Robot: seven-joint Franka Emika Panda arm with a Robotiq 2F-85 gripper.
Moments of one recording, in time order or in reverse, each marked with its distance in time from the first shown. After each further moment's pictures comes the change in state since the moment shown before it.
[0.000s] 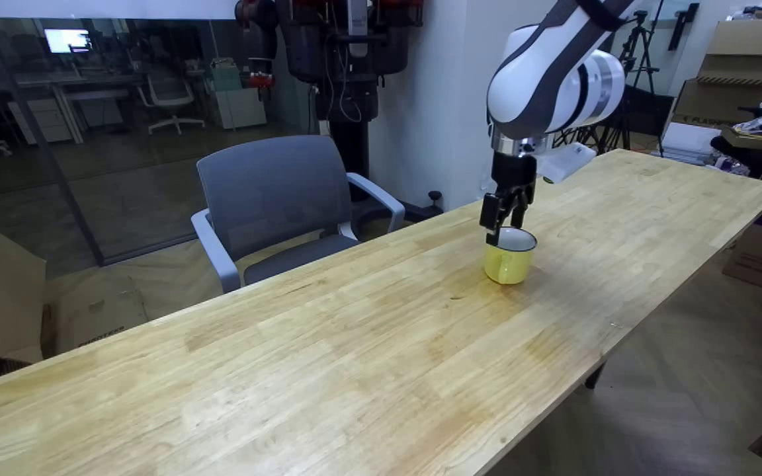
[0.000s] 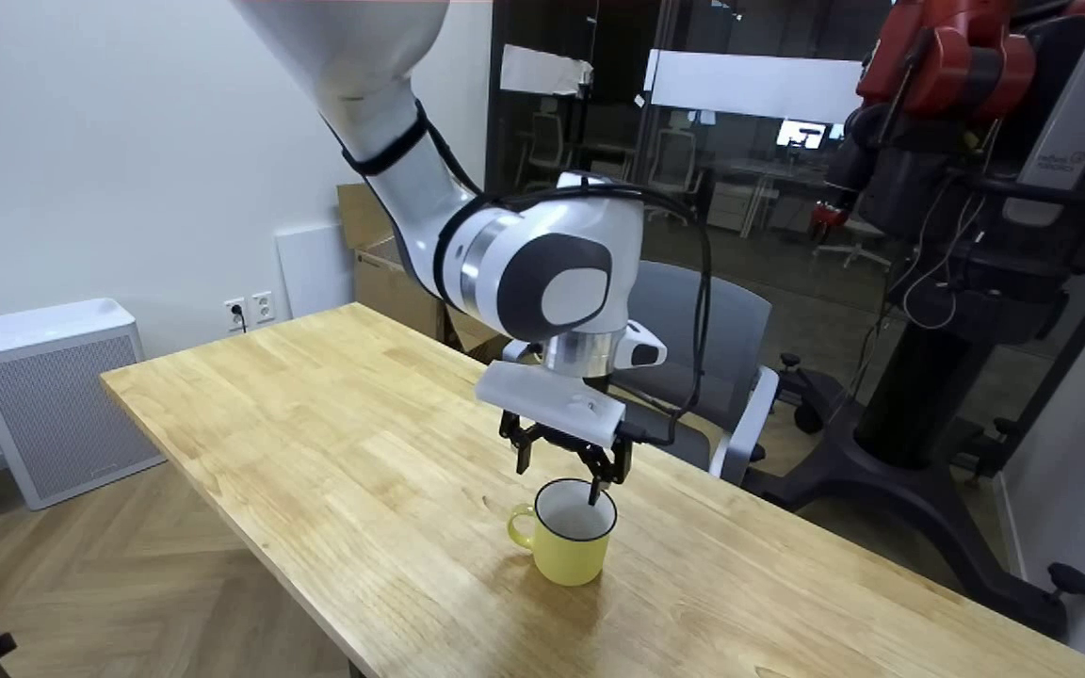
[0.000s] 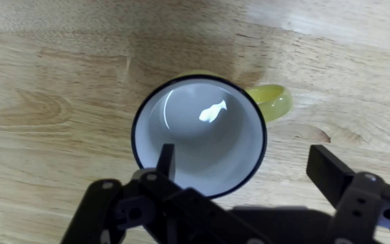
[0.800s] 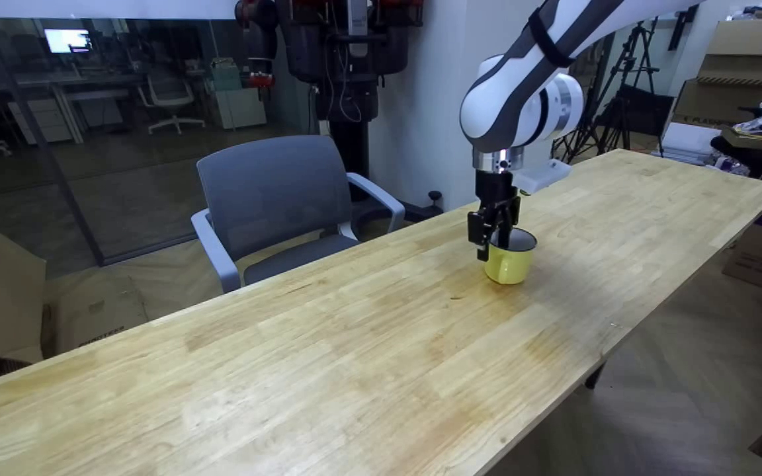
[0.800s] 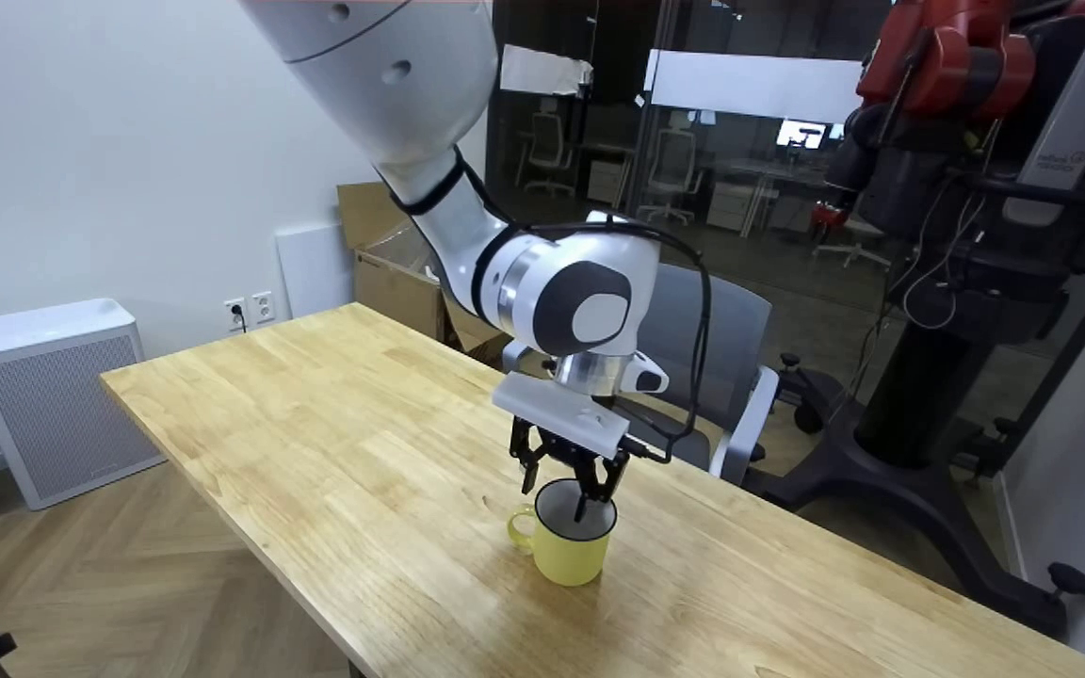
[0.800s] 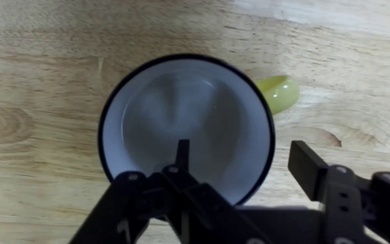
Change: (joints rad) arm -0.004 0.172 0.015 0.228 0.008 -0.180 0.046
